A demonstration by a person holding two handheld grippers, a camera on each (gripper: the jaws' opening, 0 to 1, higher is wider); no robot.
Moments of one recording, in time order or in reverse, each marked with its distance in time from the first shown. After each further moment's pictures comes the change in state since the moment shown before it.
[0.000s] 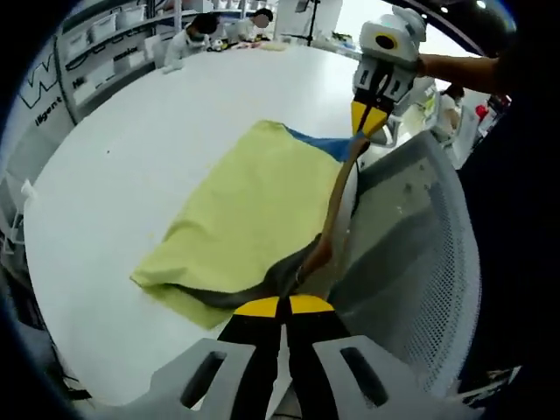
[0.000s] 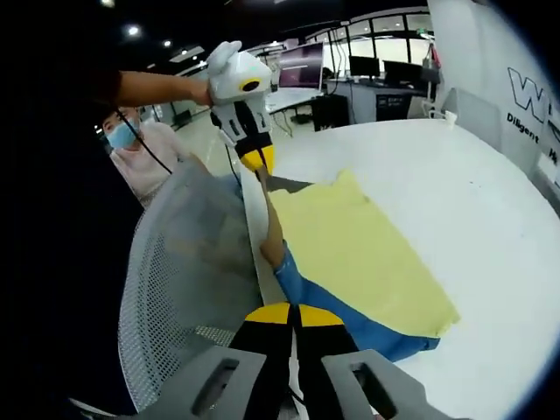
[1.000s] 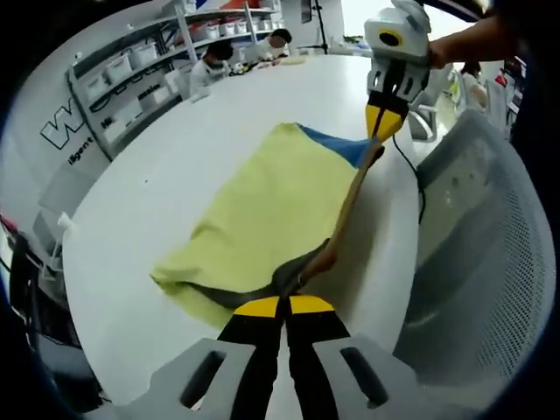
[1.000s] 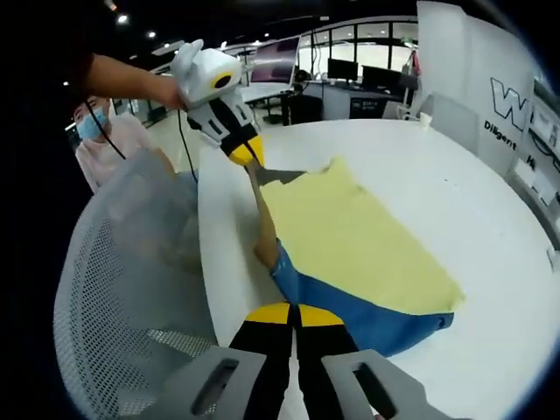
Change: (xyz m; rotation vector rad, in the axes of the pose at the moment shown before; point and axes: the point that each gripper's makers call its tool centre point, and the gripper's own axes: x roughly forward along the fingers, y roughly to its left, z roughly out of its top) left arm 0.027 0.055 0.011 0.117 -0.102 0.269; right arm 0.031 -0.045 -0.013 -0.008 -0.018 -0.156
